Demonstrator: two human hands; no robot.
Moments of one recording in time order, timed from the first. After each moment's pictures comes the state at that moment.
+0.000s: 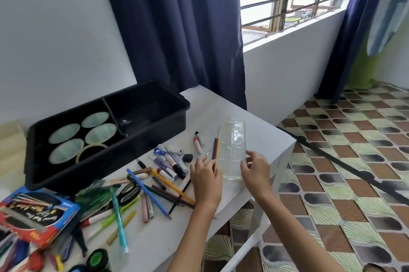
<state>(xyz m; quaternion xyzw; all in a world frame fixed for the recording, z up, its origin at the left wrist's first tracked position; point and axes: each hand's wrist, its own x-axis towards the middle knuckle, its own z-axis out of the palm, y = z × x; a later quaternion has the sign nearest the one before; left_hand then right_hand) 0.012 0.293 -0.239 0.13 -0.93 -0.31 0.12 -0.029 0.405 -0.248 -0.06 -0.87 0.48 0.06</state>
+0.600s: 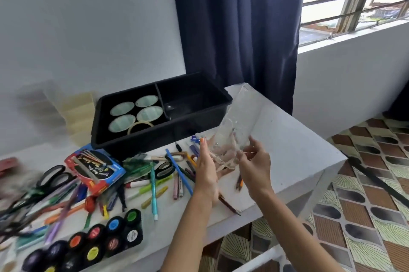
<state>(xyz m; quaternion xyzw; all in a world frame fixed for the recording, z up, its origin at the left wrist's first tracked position) 0.042 0.262 -0.182 0.25 -0.53 -0.80 0.13 -0.007 0.343 -0.204 0.04 -0.74 0.67 0.01</state>
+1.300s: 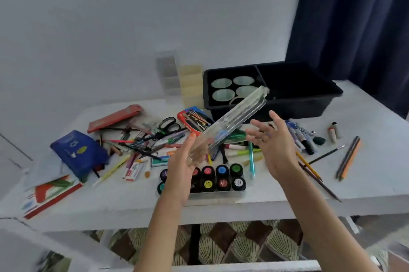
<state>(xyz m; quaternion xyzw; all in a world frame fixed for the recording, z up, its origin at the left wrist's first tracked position) 0.280 0.105 -0.159 0.28 -0.52 -0.74 0.32 0.120 0.213 -0.145 0.09 -0.48 0.83 -0.28</state>
